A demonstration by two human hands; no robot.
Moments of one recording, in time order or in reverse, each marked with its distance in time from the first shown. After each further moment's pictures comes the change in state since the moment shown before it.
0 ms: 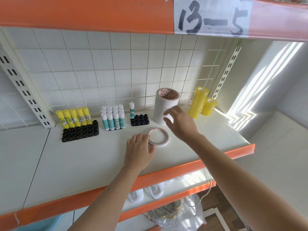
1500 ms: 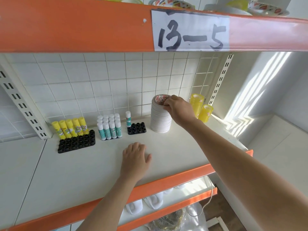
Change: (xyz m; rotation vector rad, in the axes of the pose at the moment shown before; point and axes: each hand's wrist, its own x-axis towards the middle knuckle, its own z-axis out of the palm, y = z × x) left_hand -0.001 -0.001 0.006 0.049 -0.002 0.012; right_hand 0.064 0.020 -0.025 -0.162 0.072 -0.045
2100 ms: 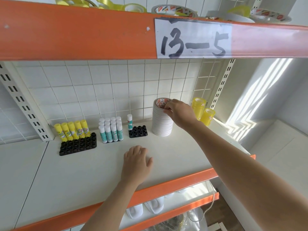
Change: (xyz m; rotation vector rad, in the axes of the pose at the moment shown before) left_hand 0.001 0.000 -0.001 -0.009 0.023 0.003; right_hand 0.007 -0.004 -0.007 0.005 -0.109 0.015
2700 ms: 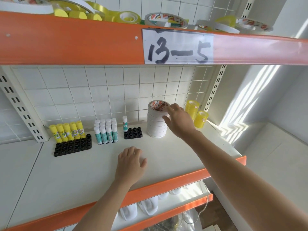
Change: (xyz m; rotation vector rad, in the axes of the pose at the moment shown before) left_hand 0.002 0.002 -0.012 -0.004 -0.140 -0.039; right_hand -0.032 -0.002 -0.008 -0.007 -0.001 0.047
